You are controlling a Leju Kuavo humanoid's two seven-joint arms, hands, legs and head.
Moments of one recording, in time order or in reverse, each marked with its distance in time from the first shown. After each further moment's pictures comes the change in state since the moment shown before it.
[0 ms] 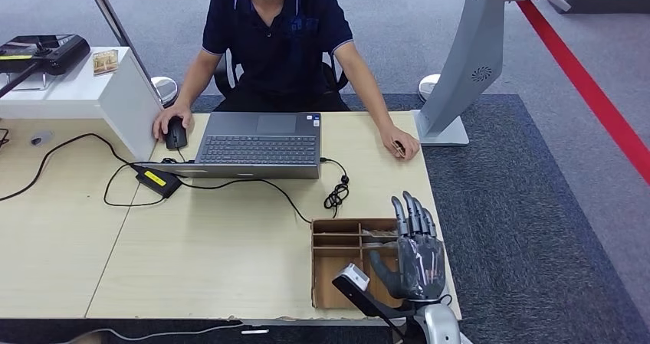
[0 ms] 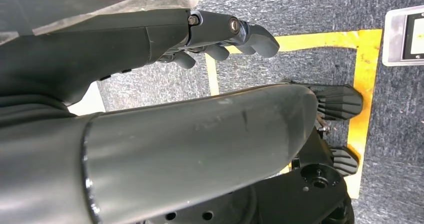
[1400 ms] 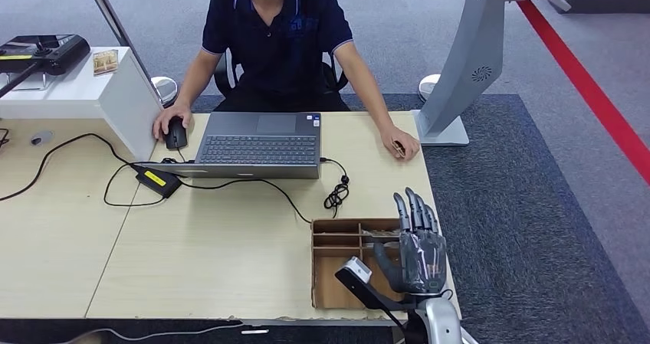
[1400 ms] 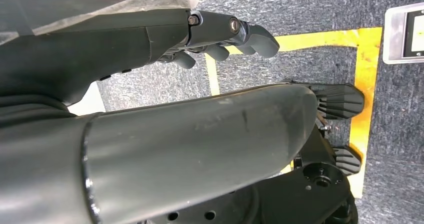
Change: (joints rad) left arm 0.000 0.001 0.000 0.000 -0.014 -0.010 0.000; right arm -0.019 0.010 -0.021 0.041 -0.026 -0.007 -0.019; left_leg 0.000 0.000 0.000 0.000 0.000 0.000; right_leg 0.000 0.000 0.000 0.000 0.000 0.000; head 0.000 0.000
